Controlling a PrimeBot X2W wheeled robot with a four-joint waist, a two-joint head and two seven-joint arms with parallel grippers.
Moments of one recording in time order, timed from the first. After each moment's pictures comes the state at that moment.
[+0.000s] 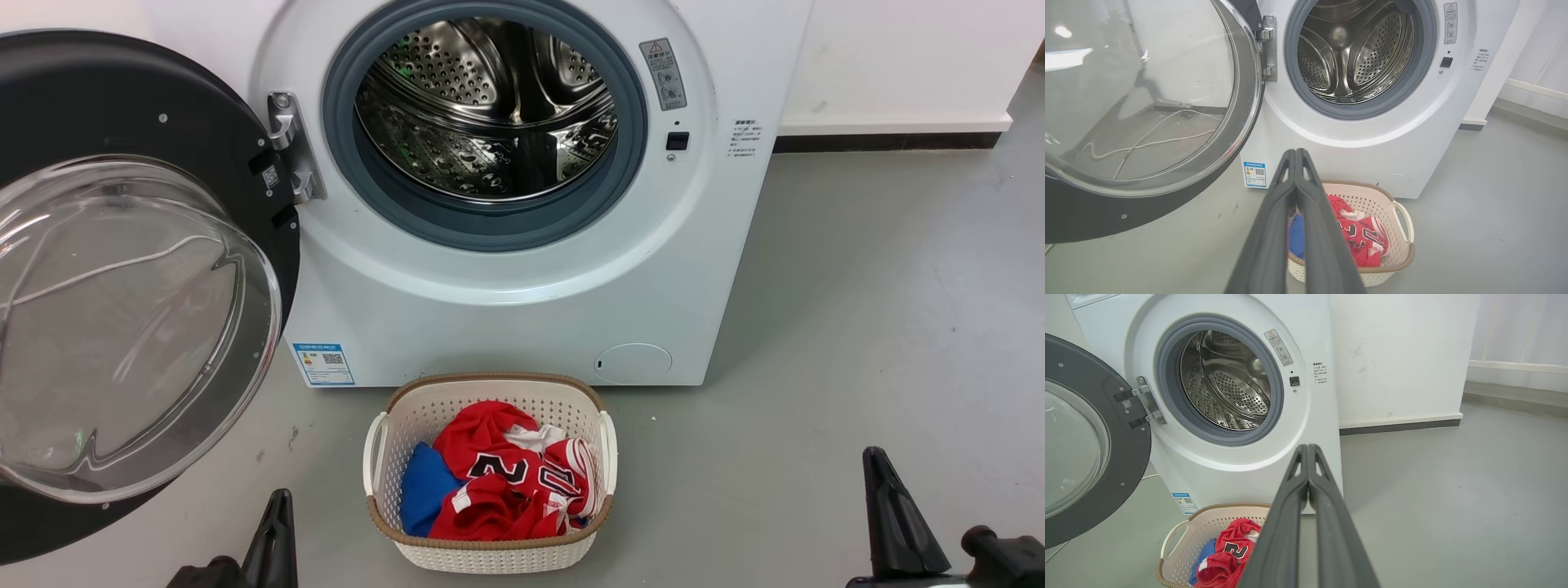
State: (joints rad) left arm 0.19 0.05 0.05 0.07 -0.13 -0.04 -0.24; right arm 0.18 -0.05 -0.04 0.00 0.17 0.13 -0.25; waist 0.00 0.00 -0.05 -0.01
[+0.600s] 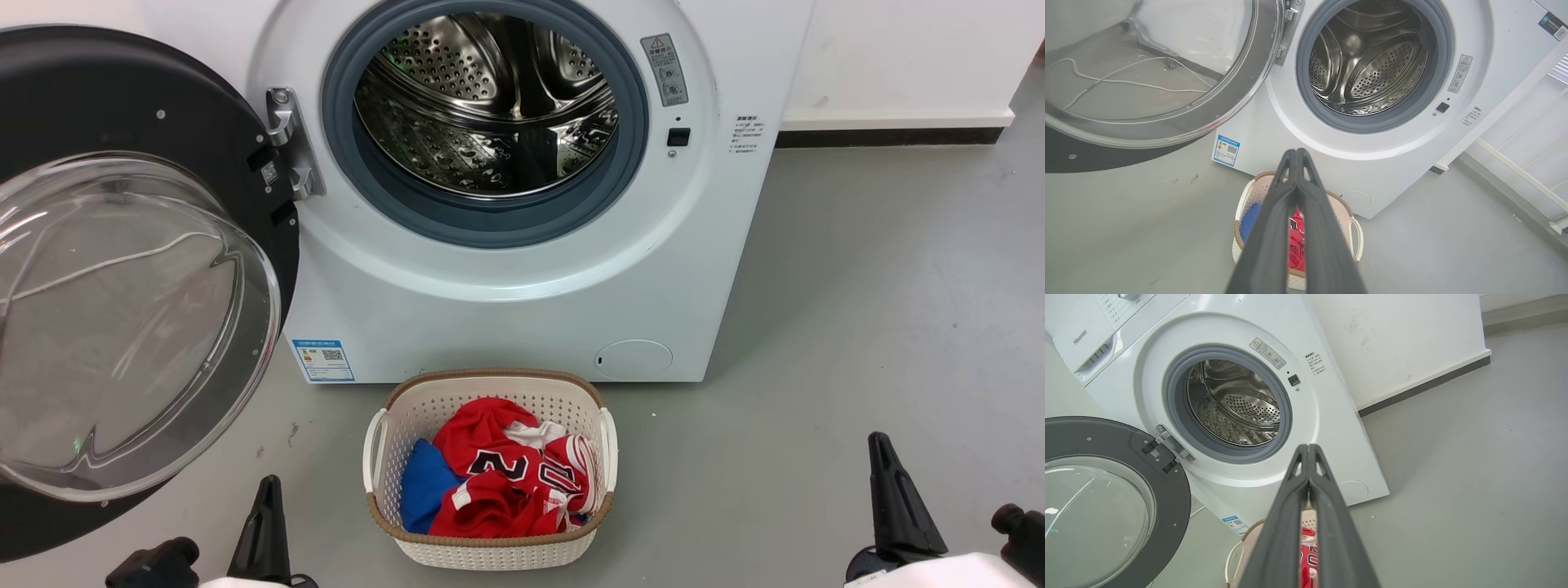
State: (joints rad) left arm 0.13 0.05 0.06 0.11 -0.47 -0.06 -0.16; right arm 0.12 -0.06 -0.03 0.06 0.53 0.13 -0.18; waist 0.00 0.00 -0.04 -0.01
